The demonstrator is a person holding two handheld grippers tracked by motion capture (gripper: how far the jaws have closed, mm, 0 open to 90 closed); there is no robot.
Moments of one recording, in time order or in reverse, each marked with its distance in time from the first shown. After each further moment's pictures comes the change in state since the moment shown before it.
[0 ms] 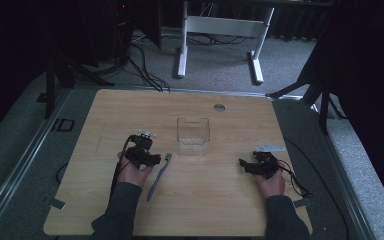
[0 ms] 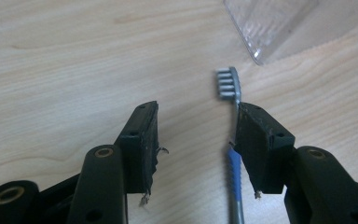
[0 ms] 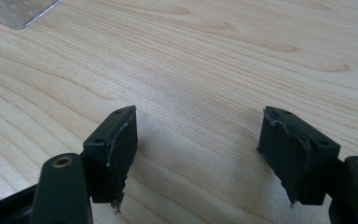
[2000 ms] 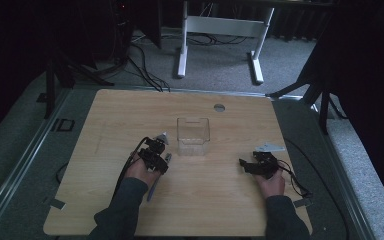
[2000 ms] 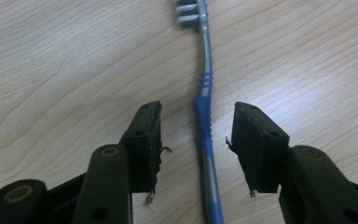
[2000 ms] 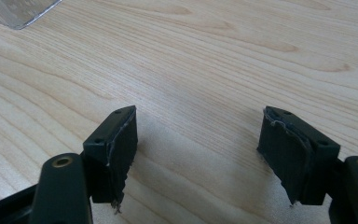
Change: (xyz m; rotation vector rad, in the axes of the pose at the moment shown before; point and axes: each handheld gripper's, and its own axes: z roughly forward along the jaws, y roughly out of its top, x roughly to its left) left arm -0.018 0.015 0.029 0.372 -0.058 0.104; right arm 0.000 0.000 0.000 0.000 0.000 0.000
